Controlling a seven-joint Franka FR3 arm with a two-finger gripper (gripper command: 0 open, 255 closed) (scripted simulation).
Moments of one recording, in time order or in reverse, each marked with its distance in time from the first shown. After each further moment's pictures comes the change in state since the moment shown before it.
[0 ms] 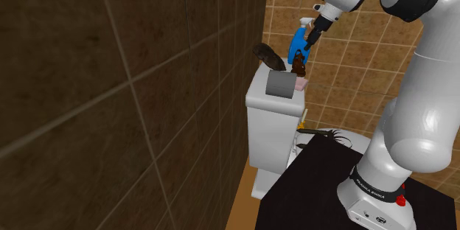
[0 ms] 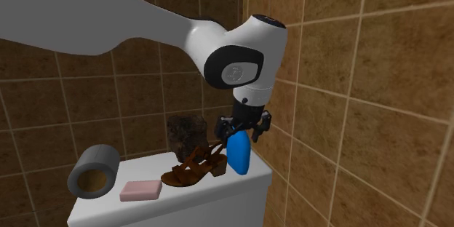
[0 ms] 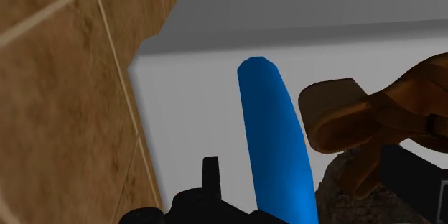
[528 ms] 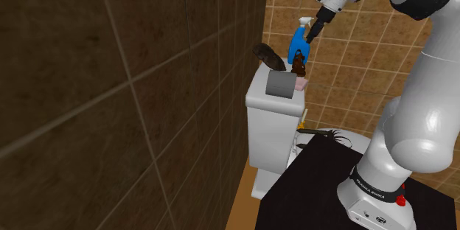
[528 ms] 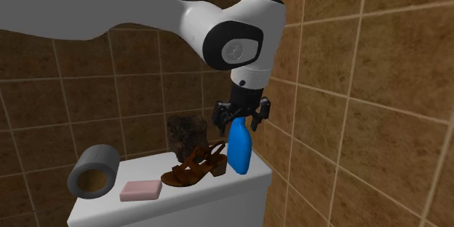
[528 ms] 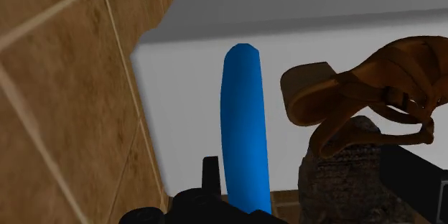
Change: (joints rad) arm 0.018 -0.052 -0.002 0.059 -0.074 -0.067 0.083
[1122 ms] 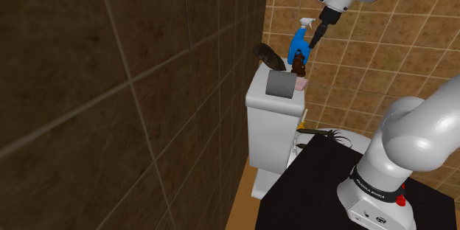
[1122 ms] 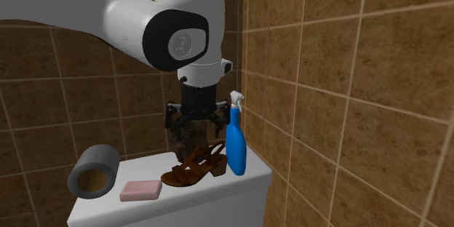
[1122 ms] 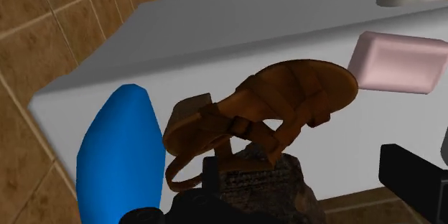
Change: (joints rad) arm -0.110 -0.487 0.353 -0.357 -0.455 0.079 0.493
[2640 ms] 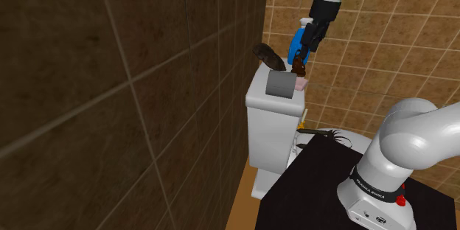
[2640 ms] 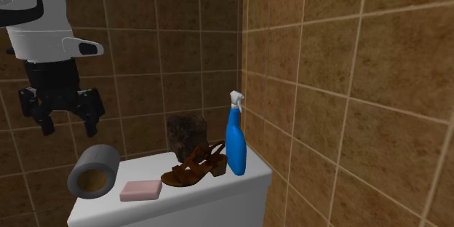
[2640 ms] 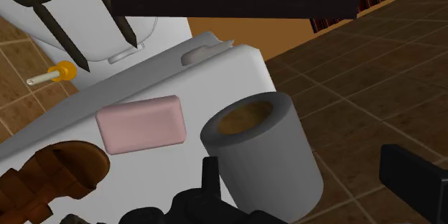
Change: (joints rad) arm -0.102 -0.382 0.627 -0.234 0.010 -0.319 0.774
